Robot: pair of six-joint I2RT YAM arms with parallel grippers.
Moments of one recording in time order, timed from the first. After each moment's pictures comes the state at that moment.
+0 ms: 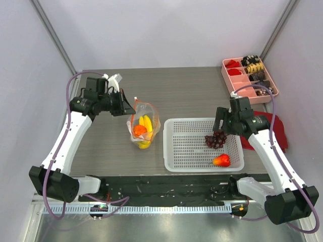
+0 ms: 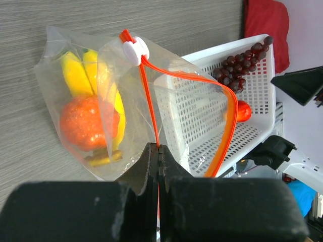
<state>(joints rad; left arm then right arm) -0.23 1.29 1.34 -0.82 0.52 -0.39 0.20 1.06 1.04 -0.91 0.06 0.35</state>
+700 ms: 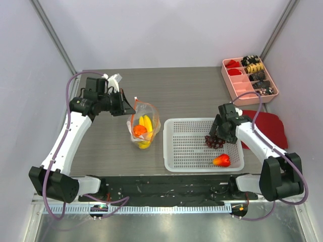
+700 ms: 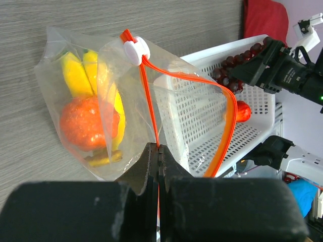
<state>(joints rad) -0.23 1.28 1.34 -0.82 0.52 -0.39 0.20 1.27 0.82 -0.72 0.20 0.60</state>
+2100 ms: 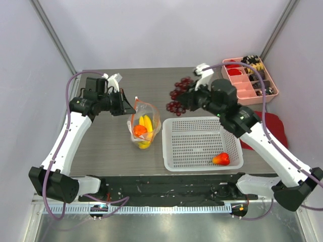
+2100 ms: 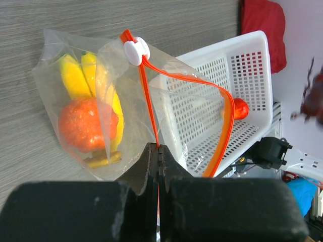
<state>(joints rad) -0.23 1.28 1.34 -0.81 0.53 -0.39 0.58 1.15 1.32 -0.43 -0.08 0.25</state>
